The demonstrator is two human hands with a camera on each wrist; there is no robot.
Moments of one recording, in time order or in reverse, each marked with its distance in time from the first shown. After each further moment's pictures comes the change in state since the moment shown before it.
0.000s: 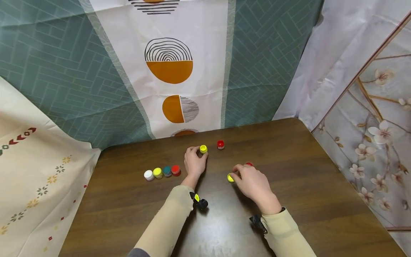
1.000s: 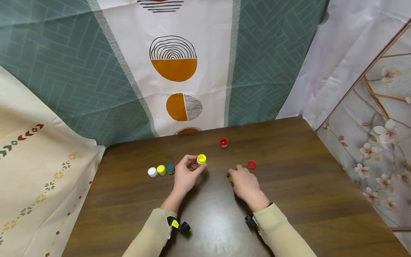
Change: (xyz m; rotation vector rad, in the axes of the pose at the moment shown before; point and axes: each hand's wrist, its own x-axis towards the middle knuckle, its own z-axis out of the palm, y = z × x) left_hand -0.056 -0.021 -0.076 -0.467 -0.141 0.222; right_hand 0.010 -0.014 0.038 -0.176 -0.033 -0.090
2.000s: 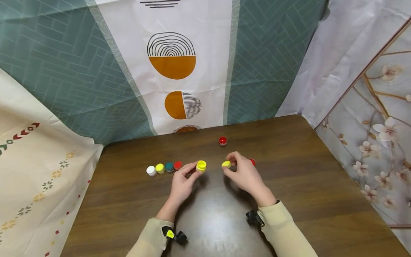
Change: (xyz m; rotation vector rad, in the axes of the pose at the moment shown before) left_hand -0.025 -0.006 -0.009 -0.071 -0.078 0.100; right_hand 0.006 0.010 -0.022 0.473 0.189 -0.022
